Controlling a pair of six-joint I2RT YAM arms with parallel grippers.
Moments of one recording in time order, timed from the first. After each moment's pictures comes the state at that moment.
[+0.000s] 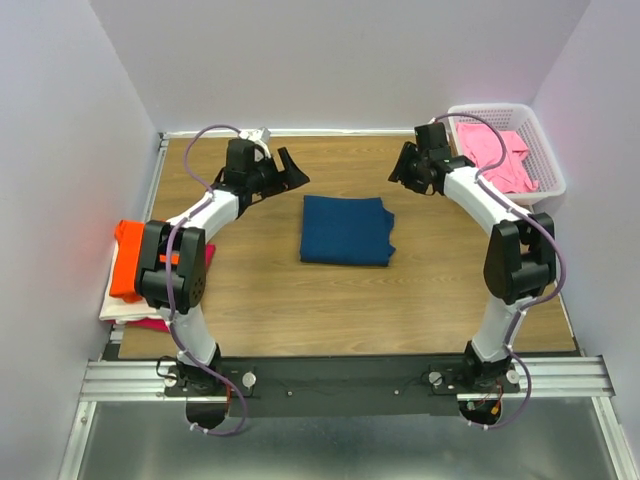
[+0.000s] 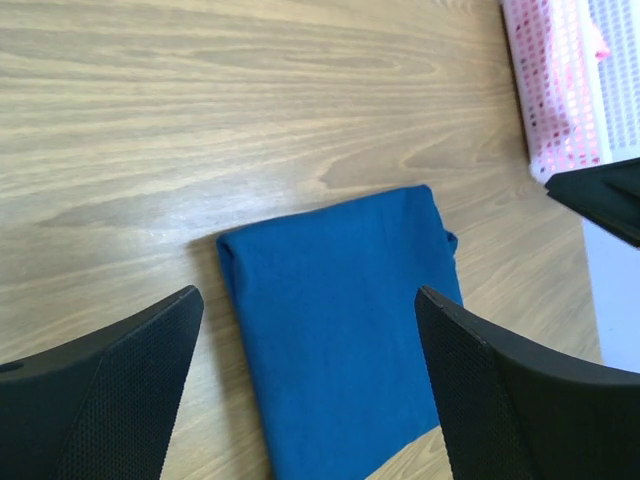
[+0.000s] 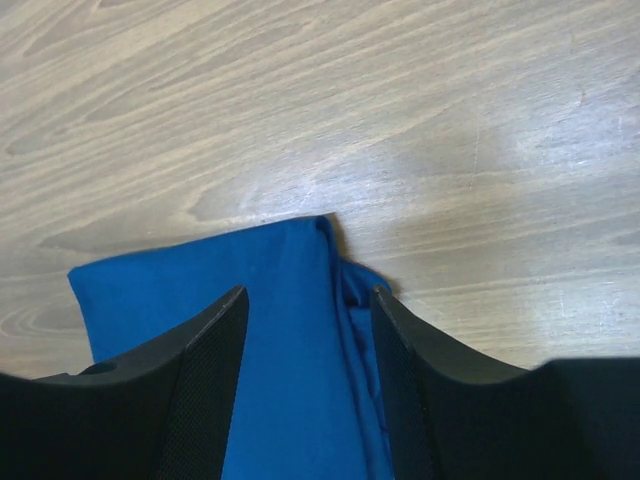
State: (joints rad) left arm -0.21 1.81 1.24 0.08 0.43 -0.55; right arm 0.26 1.88 1.52 -0.43 0.05 0.57
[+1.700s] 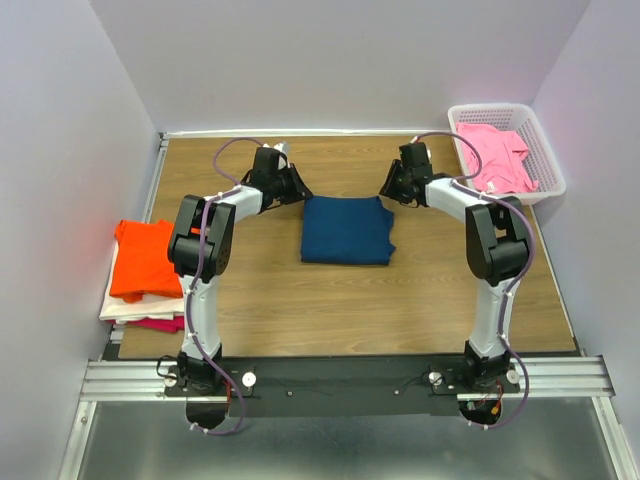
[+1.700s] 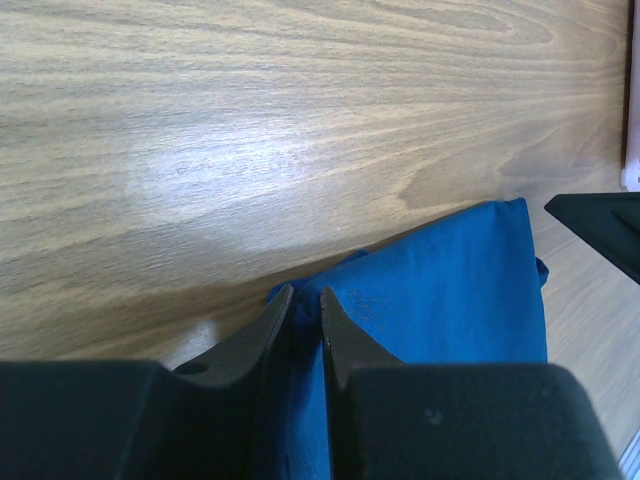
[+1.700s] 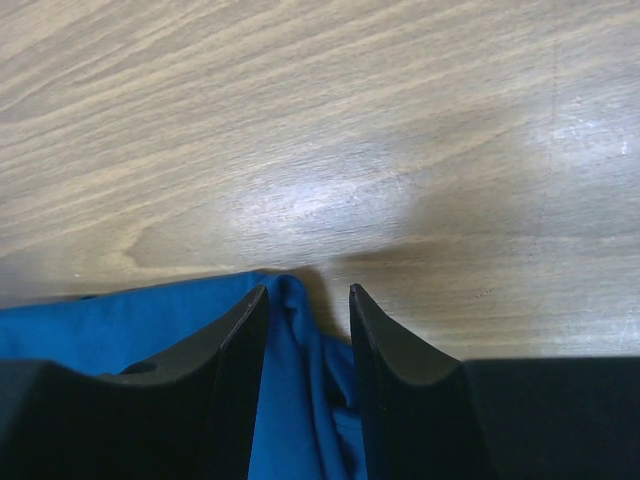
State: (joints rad) left arm -0.27 2.13 1.40 0.09 0.38 -0.60; right arm 0.29 2.06 1.43 -0.15 0.03 0.56
